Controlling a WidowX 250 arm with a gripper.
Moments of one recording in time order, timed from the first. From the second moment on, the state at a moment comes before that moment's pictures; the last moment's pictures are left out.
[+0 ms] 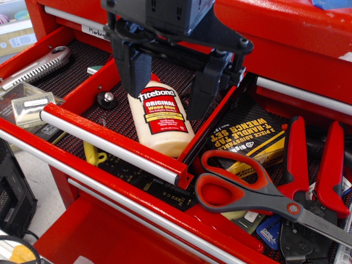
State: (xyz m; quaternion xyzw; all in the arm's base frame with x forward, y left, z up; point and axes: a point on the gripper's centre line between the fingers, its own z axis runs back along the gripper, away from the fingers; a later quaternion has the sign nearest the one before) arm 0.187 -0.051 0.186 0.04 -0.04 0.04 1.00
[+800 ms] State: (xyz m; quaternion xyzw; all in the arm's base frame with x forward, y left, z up) arm 0.200 -0.113 0.167 0.04 -0.07 0.32 0.94
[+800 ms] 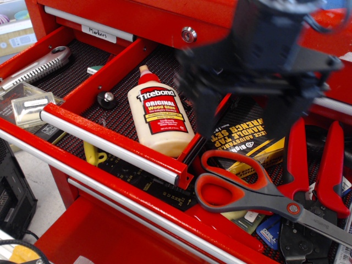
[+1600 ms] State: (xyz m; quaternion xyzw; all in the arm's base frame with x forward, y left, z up) arm 0.230 -0.158 0.106 -0.03 -0.08 0.55 0.83
